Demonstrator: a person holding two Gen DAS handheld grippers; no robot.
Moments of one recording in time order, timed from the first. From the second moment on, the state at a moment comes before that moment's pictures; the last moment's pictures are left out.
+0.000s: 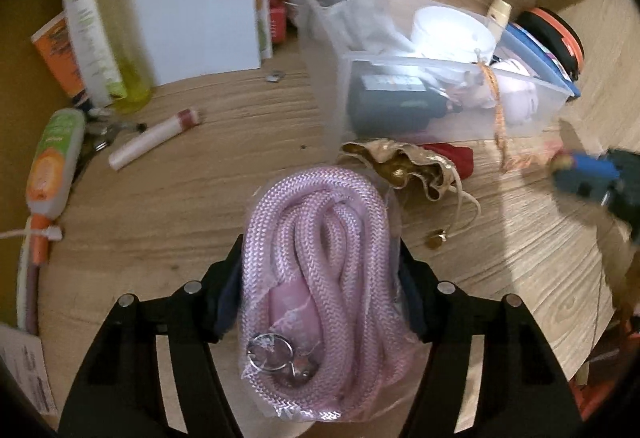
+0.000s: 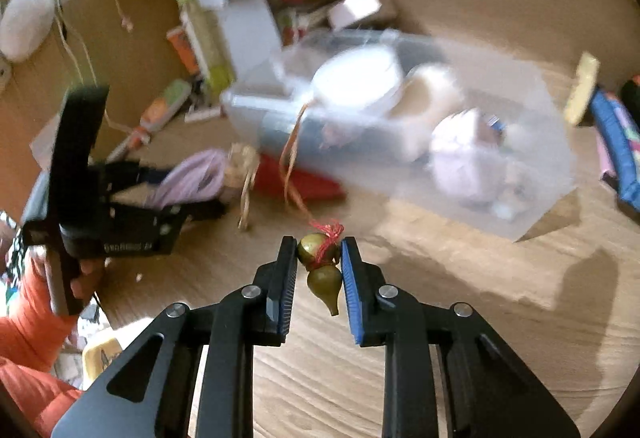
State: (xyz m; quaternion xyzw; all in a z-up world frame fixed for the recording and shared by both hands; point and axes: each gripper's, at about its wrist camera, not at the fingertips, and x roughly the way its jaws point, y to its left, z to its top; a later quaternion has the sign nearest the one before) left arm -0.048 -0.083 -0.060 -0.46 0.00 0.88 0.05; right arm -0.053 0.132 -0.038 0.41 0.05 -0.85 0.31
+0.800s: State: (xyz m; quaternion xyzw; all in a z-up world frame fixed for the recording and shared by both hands) left arm -0.046 -0.073 0.060 -0.31 -0.03 0.95 0.07; right arm -0.134 0.171 0.035 0.34 0.02 -0.91 0.24
